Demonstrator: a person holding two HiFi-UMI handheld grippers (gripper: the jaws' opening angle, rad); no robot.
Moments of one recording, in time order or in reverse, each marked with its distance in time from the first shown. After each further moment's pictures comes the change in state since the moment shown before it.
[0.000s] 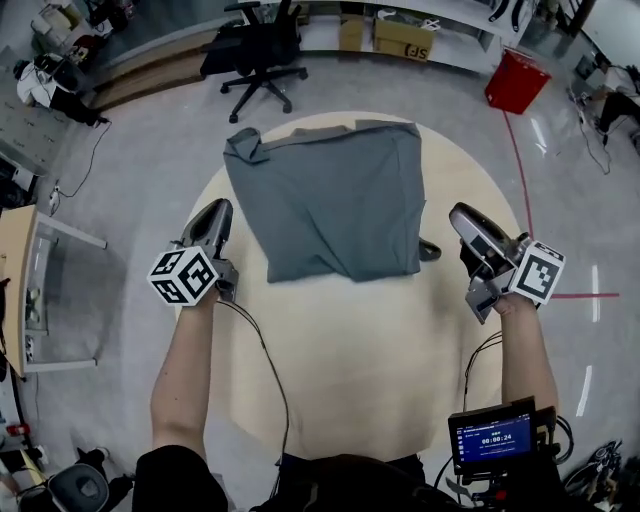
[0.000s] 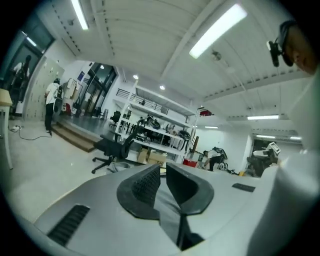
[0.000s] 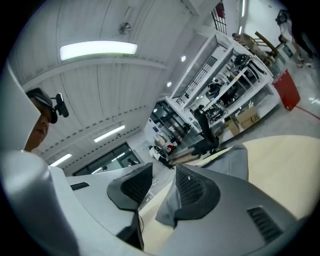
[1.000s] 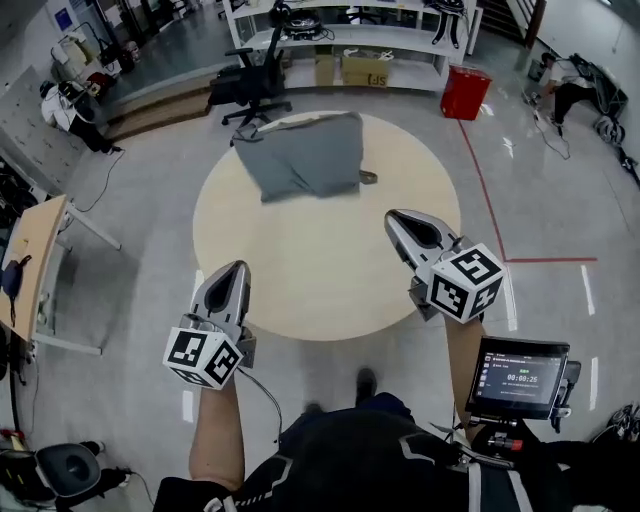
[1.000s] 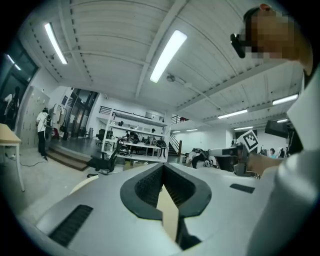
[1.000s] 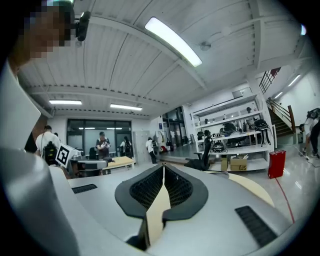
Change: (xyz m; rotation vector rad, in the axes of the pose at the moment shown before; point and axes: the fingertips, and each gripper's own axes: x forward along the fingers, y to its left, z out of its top) left arm -0.375 -0.333 -0.003 0.204 -0.111 -0.113; right arm -0.222 0.294 -0.096 -0.575 -0.010 -0.145
